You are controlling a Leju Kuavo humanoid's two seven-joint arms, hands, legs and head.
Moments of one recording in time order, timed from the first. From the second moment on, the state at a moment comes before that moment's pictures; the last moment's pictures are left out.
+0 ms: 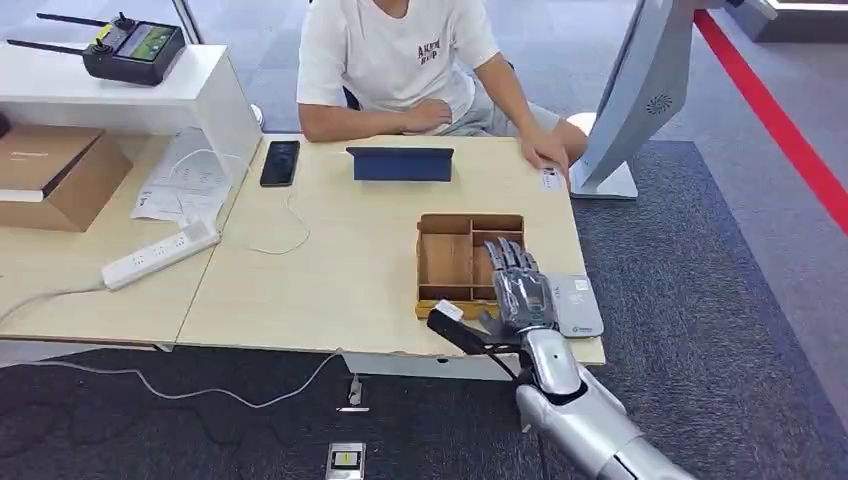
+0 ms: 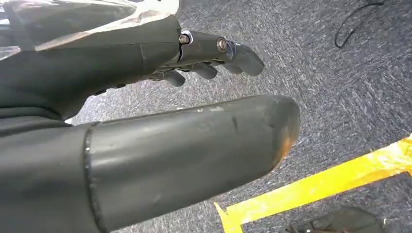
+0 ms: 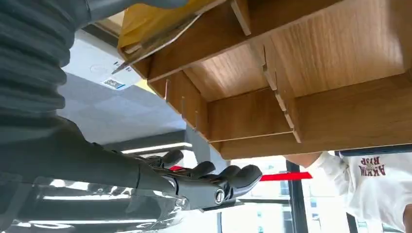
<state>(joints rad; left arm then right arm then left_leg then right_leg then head) -0.12 0.06 -1.32 -0.28 0.57 0.61 0.17 -0.49 -0.16 0.74 -0.84 0.97 -0.45 0.26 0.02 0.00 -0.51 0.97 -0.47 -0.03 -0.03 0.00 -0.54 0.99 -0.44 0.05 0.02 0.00</state>
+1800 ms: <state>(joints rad) -0.12 0.06 -1.32 -0.28 0.59 0.64 0.17 -0.50 -0.19 0.75 -0.77 0.83 -0.51 0.20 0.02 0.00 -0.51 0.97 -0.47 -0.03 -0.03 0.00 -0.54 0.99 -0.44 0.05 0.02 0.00</state>
